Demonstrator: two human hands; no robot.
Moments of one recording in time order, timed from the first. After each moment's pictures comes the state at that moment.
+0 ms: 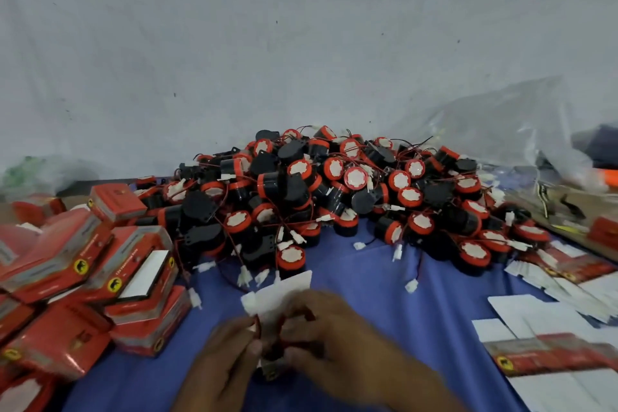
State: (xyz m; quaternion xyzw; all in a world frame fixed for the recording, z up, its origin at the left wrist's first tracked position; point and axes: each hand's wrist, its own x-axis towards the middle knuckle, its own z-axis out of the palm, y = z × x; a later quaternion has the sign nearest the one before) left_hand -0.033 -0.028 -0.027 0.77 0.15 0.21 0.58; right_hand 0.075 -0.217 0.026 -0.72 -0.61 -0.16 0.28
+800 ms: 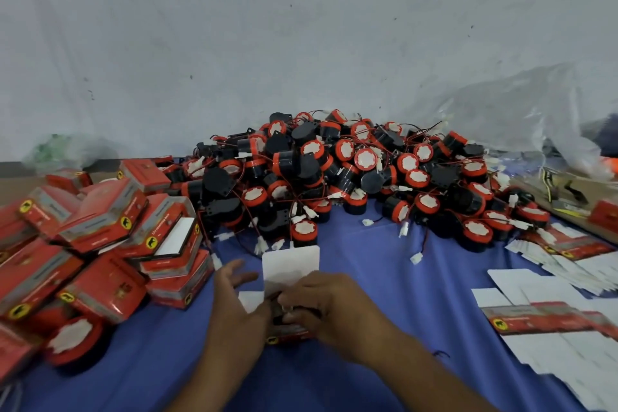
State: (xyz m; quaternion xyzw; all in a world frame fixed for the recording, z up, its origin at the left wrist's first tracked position) left_hand -0.026 -0.041 -0.008 0.73 0.19 0.25 0.61; right_hand 0.045 -0.200 0.034 -0.77 -0.54 -0.09 0.32
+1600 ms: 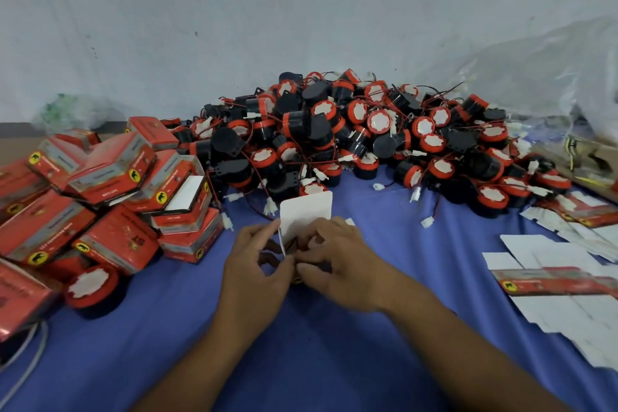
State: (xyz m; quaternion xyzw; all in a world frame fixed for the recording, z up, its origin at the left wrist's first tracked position) left_hand -0.036 -0.048 -0.006 0.83 0.10 0.29 0.46; right_hand 0.048 -0.200 0.033 -0.82 -0.51 -0.03 0.27
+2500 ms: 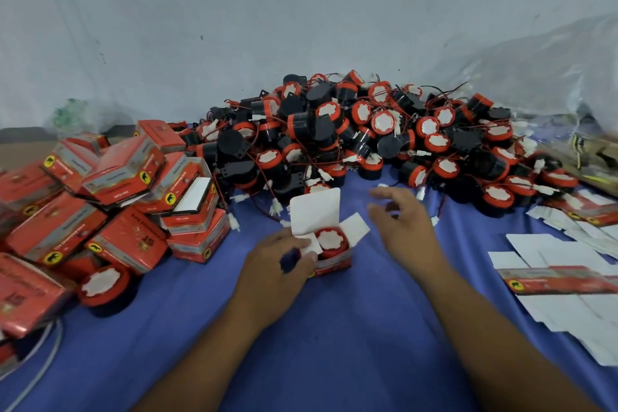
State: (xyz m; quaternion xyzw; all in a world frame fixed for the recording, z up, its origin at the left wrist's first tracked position) left_hand -0.022 -0.041 -0.012 0.88 0.03 0.25 0.40; right_hand 0.101 -0.234 0.021 -0.80 -0.21 -0.06 0.57
